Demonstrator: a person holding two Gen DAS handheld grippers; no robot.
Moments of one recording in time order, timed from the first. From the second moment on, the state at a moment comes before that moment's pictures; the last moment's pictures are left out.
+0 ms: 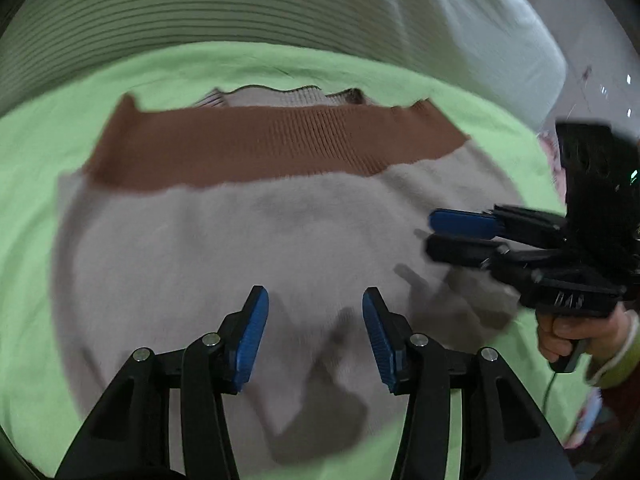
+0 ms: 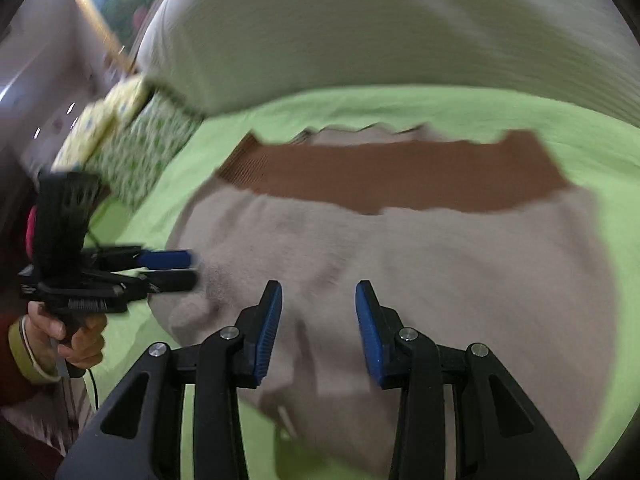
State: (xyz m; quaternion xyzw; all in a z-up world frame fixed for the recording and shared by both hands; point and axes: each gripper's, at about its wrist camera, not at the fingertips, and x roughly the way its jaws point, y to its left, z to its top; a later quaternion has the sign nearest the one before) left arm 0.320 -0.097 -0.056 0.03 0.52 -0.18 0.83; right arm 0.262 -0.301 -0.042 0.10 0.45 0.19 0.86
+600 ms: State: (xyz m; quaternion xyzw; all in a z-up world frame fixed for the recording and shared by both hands) left arm 0.399 0.004 -0.070 -0.09 0.46 -0.09 0.88; right arm 0.322 -0.425 -0.061 0.21 0.36 -0.08 0.90
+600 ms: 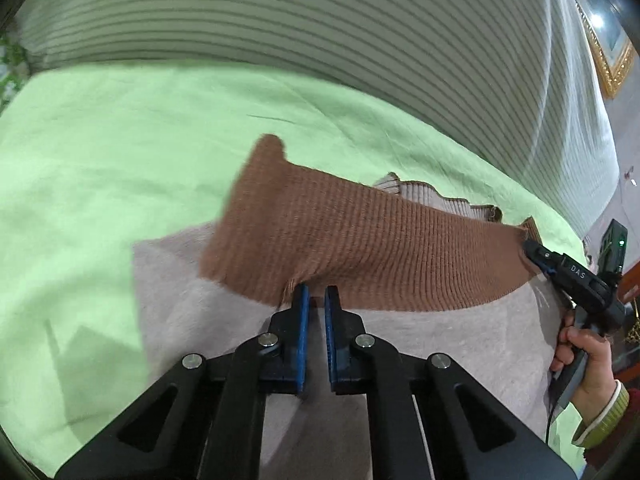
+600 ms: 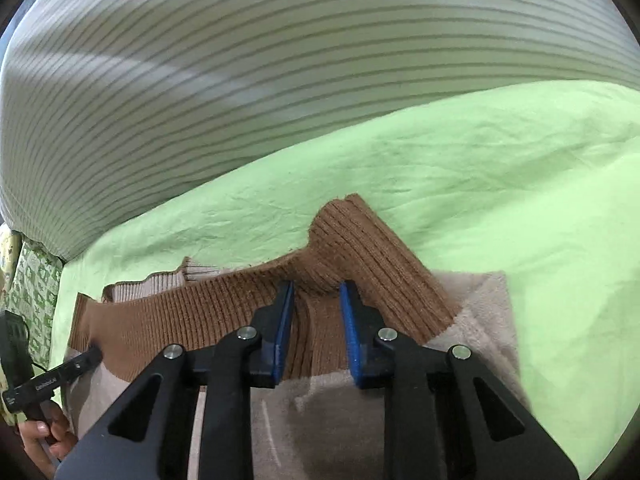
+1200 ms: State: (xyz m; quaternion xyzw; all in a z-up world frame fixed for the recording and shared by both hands) left arm 0.187 0.054 -0.075 -0.28 0.50 0.12 0.81; right arm 0.207 -0.353 -0.029 0.21 0.37 -0.02 0.91
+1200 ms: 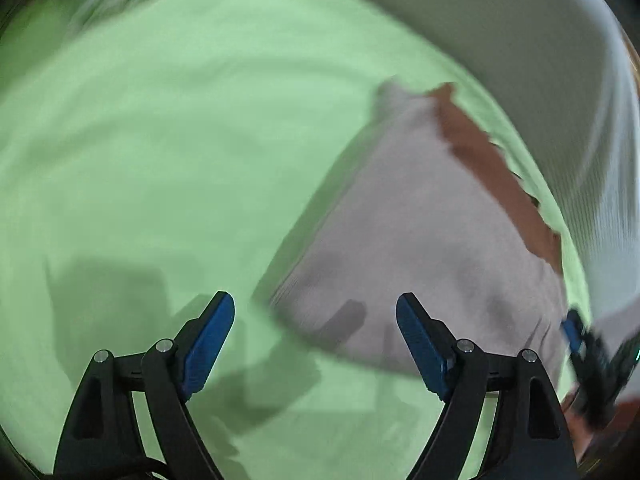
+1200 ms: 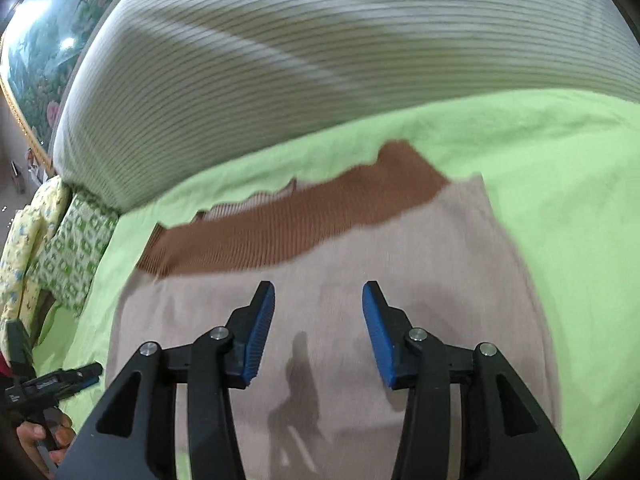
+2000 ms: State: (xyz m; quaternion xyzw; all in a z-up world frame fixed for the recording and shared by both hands) left arm 0.254 0.017 -0.090 -0.33 0.46 0.05 0.82; right arm 0.219 -0.334 -0.043 0.16 0.39 -0.01 0.91
